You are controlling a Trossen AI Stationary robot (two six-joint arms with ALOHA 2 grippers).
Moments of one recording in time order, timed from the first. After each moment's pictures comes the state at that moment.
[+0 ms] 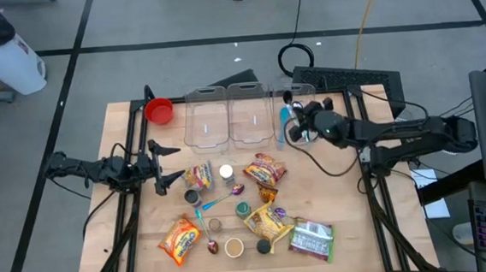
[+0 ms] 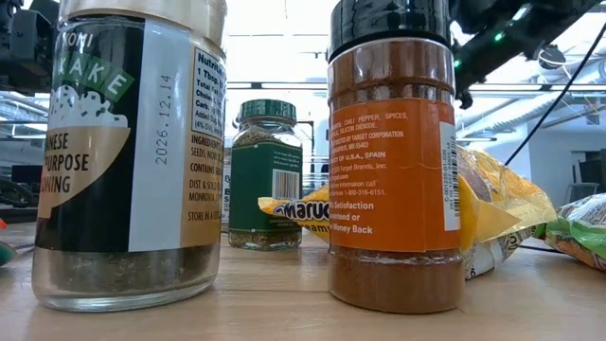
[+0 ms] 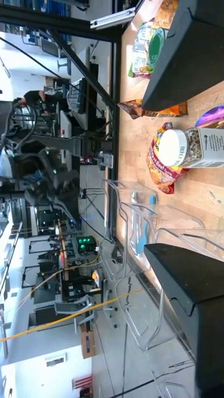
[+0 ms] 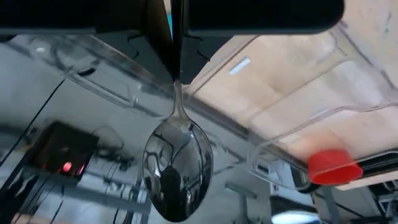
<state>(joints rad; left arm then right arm) -0.26 0.01 0.02 0.07 -0.45 0.07 -0.25 1.09 0.59 0.10 0.63 0.22</state>
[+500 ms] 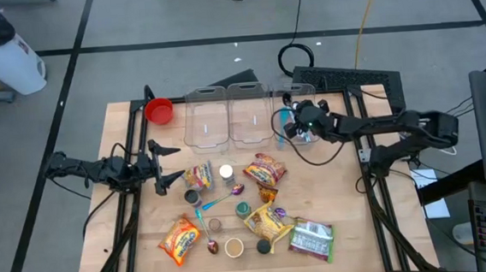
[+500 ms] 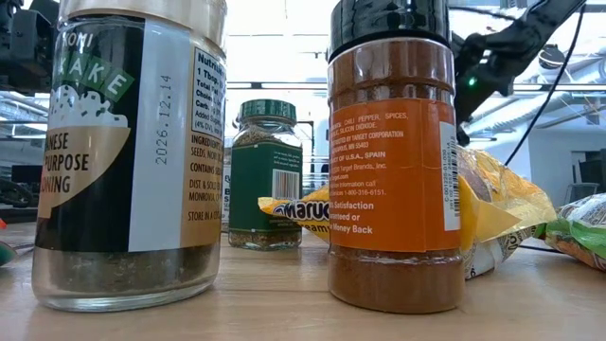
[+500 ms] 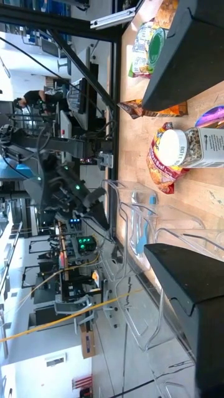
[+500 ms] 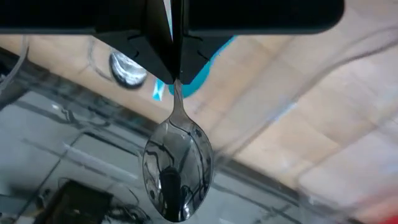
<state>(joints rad) -0.26 0.01 0.02 0.07 -0.45 0.07 -0.40 1.32 0.59 0.09 0.55 0.33</state>
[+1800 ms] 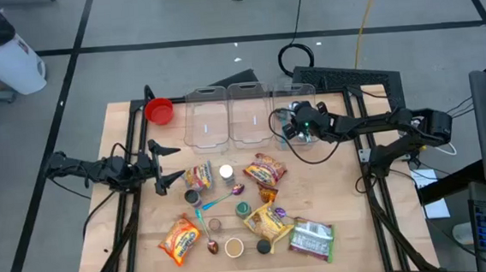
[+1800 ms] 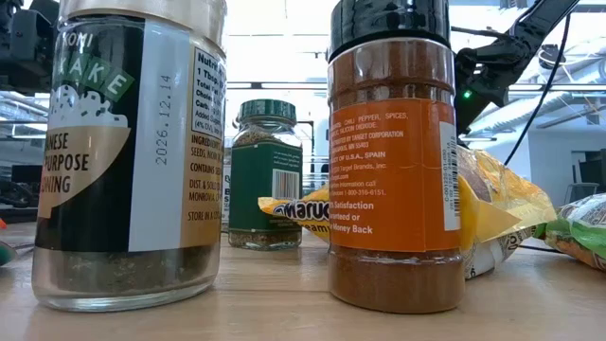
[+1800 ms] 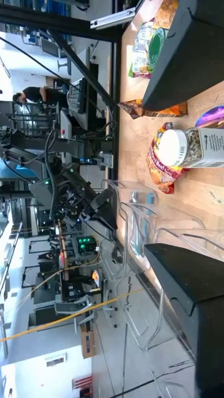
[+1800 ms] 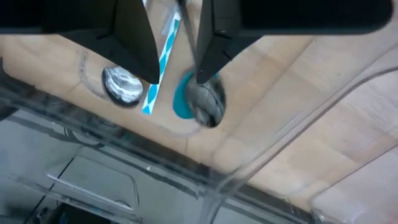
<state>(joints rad) -0.26 0.01 0.02 0.08 -0.45 0.07 -0.41 1.38 0.59 0.11 0.52 0.36</state>
